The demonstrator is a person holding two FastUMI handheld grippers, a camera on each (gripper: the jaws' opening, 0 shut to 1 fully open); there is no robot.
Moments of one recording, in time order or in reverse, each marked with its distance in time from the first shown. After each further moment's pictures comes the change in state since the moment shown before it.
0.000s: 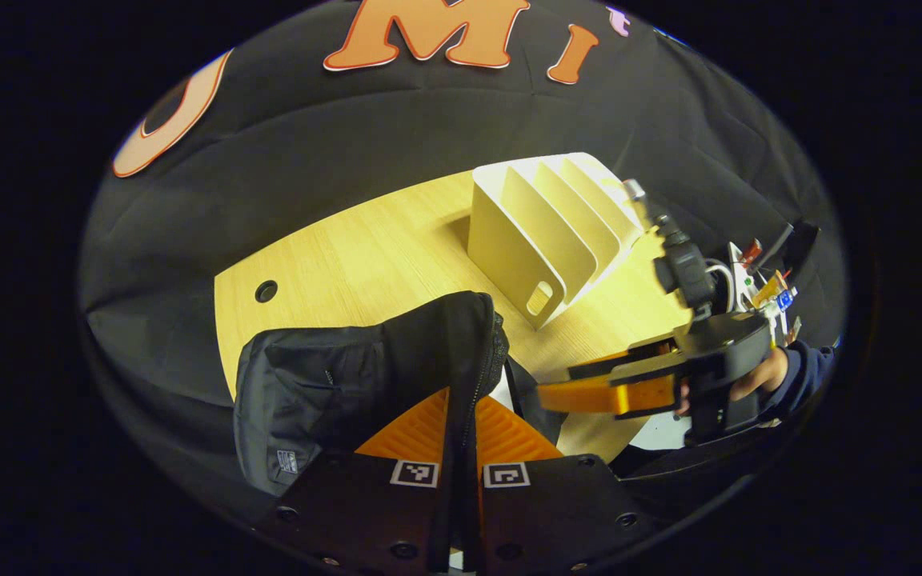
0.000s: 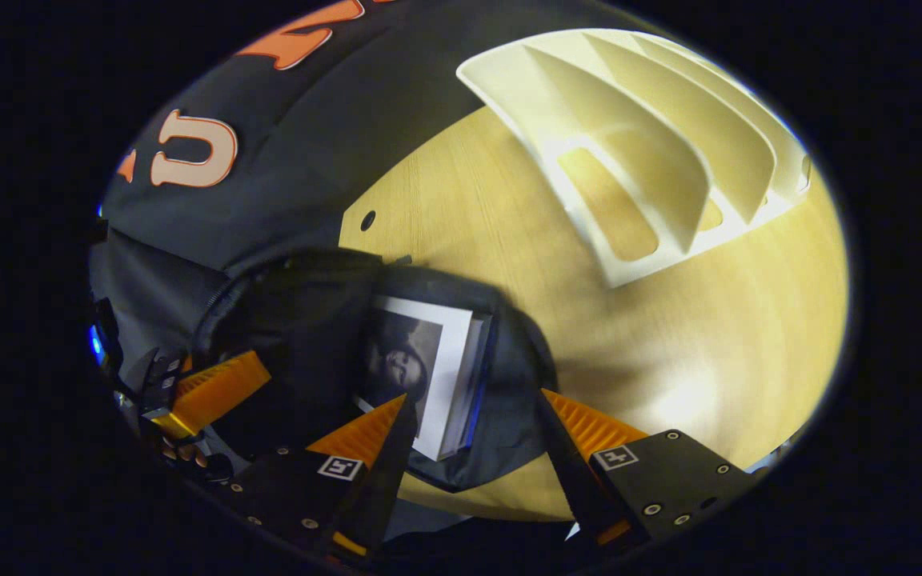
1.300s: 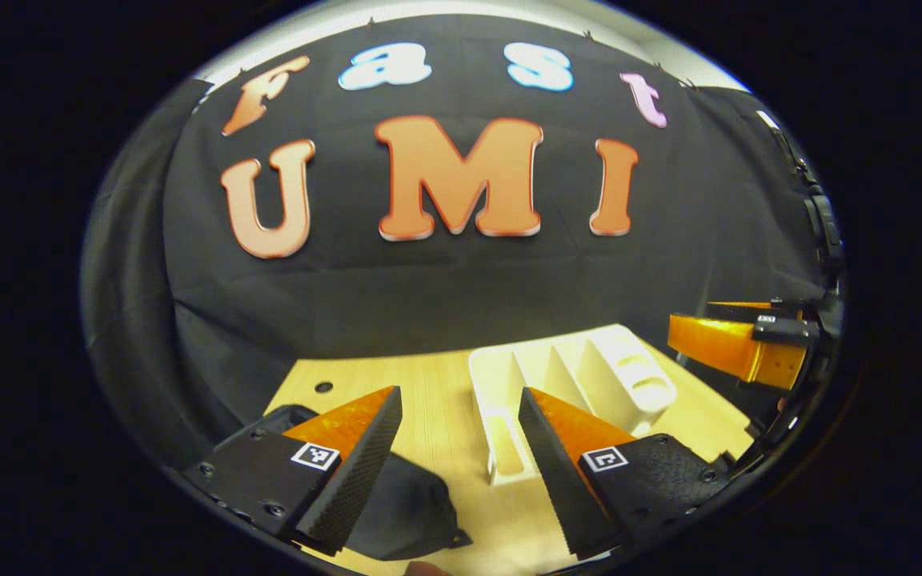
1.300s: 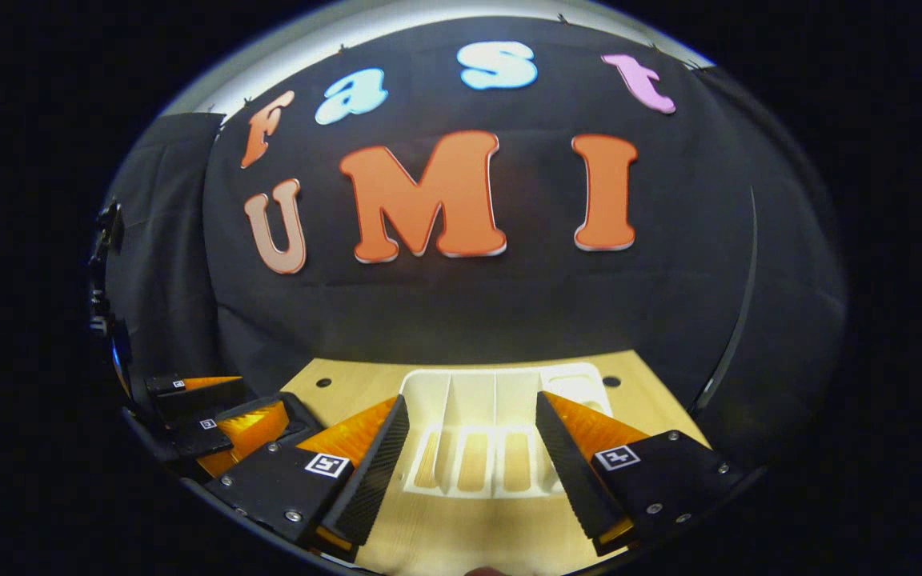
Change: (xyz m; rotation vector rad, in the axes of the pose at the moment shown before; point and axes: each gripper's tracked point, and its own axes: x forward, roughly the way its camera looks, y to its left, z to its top) left arm -0.069 -0.142 0.158 -0.199 -0.732 0.472; right arm -0.309 -0.054 0.197 -0.602 -0.893 -0.174
